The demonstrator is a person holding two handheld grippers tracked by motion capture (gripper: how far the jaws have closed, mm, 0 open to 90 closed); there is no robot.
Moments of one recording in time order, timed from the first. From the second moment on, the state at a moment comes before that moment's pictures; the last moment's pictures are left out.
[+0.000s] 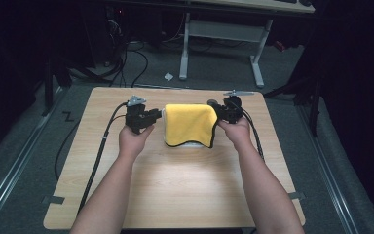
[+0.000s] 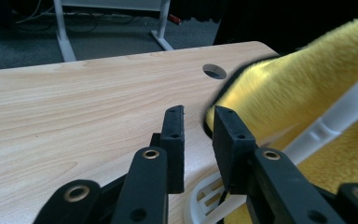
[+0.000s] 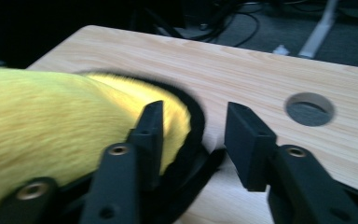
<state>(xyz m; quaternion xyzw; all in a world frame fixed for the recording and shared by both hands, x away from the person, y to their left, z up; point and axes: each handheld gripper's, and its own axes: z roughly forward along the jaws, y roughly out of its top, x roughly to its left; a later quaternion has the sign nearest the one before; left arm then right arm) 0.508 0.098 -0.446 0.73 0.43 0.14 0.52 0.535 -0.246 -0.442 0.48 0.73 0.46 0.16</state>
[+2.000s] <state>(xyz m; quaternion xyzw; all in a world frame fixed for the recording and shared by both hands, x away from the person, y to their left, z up) 0.397 0.152 -0.495 0.73 0.43 0.14 0.52 0.410 -0.280 -0.445 0.44 0.74 0.42 0.30</state>
